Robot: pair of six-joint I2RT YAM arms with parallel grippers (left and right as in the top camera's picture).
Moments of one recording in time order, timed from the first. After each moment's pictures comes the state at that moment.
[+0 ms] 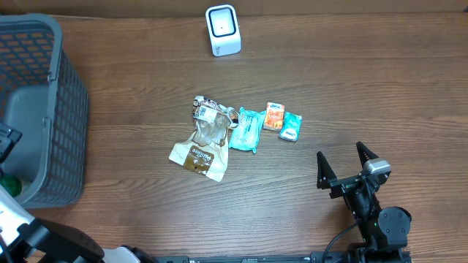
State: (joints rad) left arm 0.84 1.60 1.53 -1.07 -0.09 -0.29; right arm 0.04 0.01 0.02 -0.01 -0.23 0.12
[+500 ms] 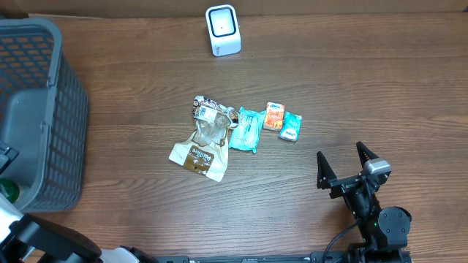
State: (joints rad) left arm 0.93 1.61 1.38 -0.87 -0.16 -0.11; right arm 0.04 0.01 0.02 -0.01 -0.23 0.12
